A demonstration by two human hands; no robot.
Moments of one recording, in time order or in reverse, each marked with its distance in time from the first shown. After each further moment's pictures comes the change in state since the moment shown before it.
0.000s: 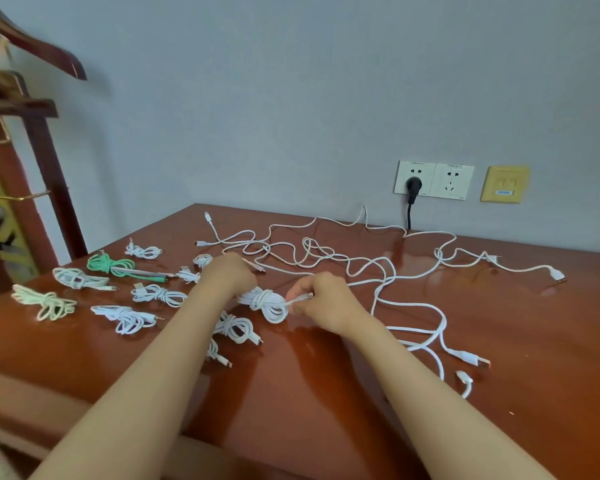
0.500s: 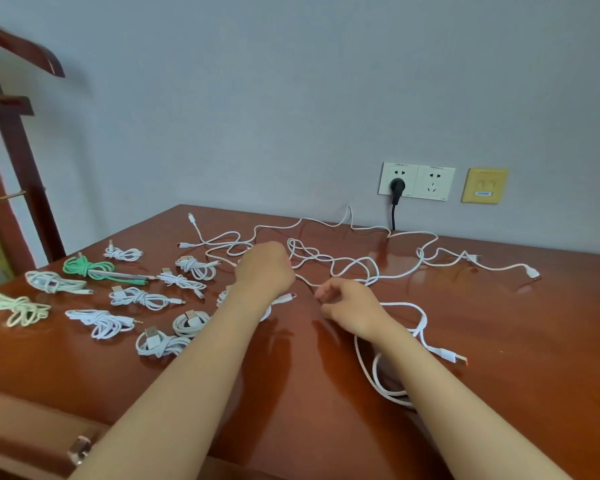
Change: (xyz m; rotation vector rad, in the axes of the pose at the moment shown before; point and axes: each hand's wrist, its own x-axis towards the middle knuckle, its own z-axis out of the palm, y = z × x) left_hand -0.015 0.064 0.027 0.064 0.190 0.265; right_hand -0.017 0.044 -0.031 0.019 0.056 0.114
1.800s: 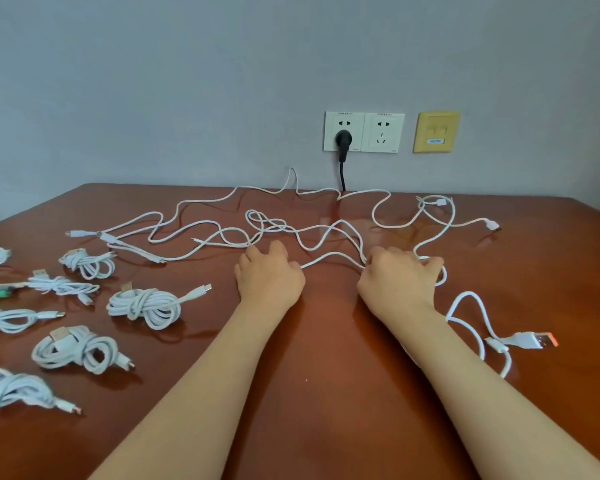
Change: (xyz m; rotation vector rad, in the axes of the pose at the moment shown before) left_hand 0.007 0.072 0.100 -0.125 -0.118 -0.026; right_hand -0.013 0.080 -0.055 -0.718 0.413 0.333
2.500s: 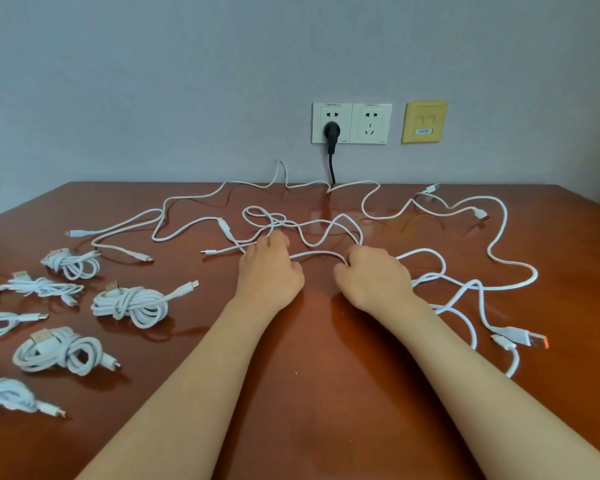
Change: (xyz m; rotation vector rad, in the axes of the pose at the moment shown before) left_hand 0.000 0.001 0.005 -0.055 0.048 0.262; right_hand 0.000 -0.008 -0.009 0.277 -0.243 -0.021
